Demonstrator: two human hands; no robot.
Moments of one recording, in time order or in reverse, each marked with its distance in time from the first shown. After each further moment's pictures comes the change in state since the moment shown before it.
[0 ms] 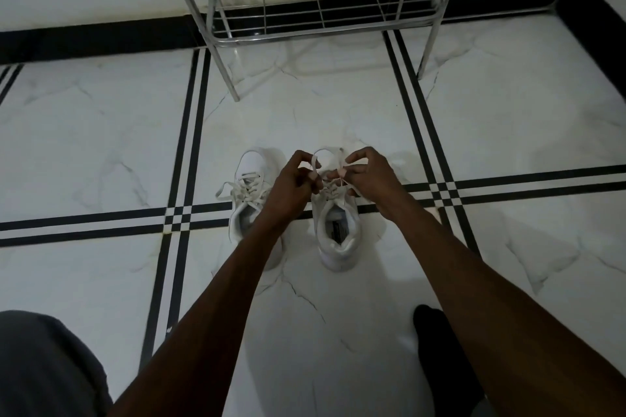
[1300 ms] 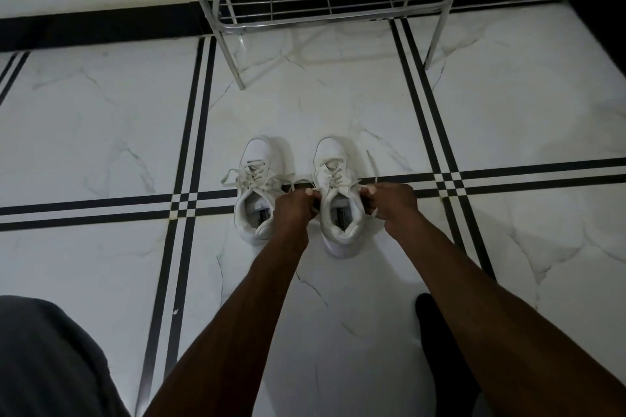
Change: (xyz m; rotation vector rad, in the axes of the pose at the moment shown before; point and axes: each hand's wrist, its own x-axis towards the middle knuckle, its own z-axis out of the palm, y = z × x) left_hand -0.031 -0.033 0.026 -0.365 0.303 -0.559; right_hand -0.007 0.072 -0.008 0.067 0.180 0.331
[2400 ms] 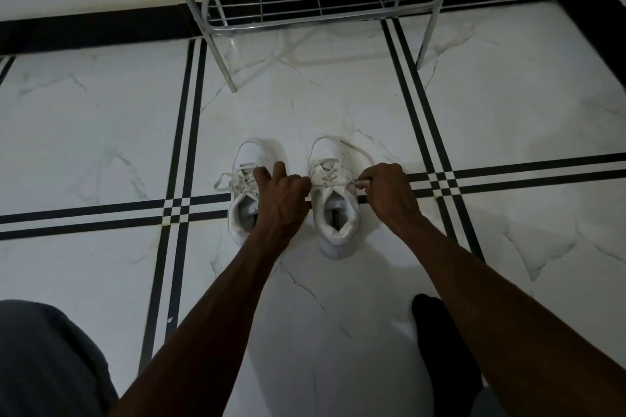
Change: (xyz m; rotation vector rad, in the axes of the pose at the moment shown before) left_hand 0.019 0.017 -0.017 1.583 0.188 0.985; right_hand -0.012 -0.027 -0.010 -0.823 0.093 -0.720
